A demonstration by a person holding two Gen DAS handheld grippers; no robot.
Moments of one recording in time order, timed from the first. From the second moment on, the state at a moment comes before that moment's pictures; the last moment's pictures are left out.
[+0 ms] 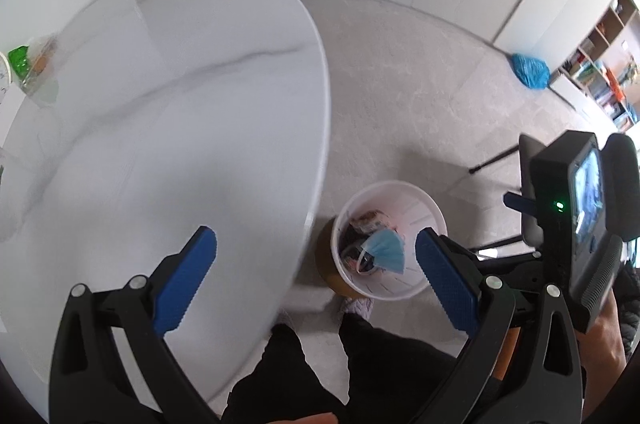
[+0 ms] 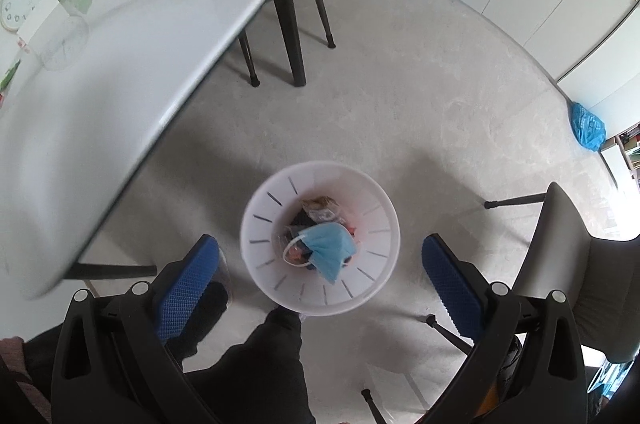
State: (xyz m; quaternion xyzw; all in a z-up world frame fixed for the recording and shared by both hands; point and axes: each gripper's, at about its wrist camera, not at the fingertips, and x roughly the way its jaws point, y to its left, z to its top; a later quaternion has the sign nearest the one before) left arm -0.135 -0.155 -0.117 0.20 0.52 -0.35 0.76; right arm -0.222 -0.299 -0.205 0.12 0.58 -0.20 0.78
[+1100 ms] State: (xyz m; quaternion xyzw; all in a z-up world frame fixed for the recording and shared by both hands) left arm -0.028 0.064 0.076 0.01 0.36 -0.02 0.93; right arm -0.078 -0.137 0.081 0.01 0.29 0.02 0.96
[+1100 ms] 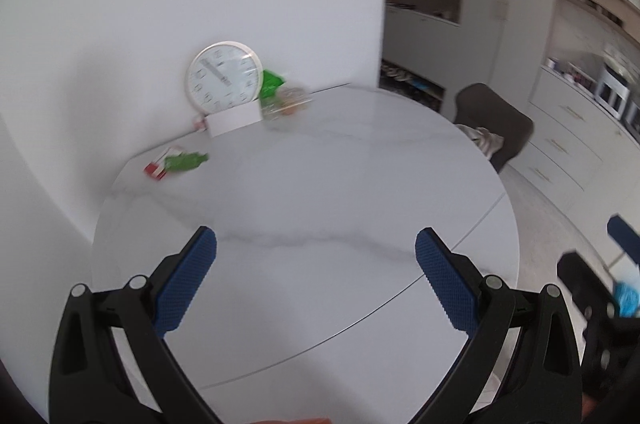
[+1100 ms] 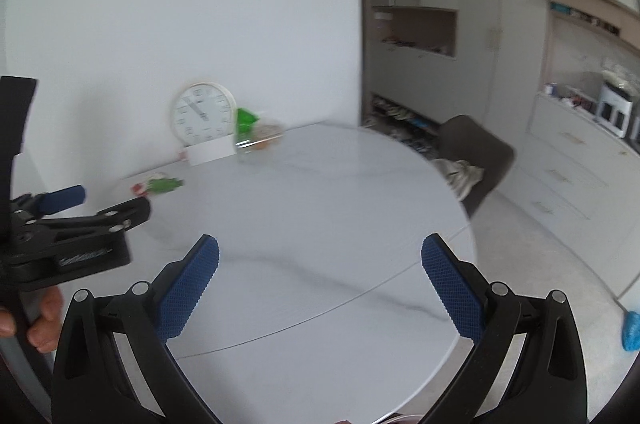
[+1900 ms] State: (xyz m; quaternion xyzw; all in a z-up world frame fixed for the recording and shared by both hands) left arm -0.018 0.064 0.074 0.01 0.38 0.00 0.93; right arm -0.065 -0.127 0.075 -0.01 0.30 0.03 0.95
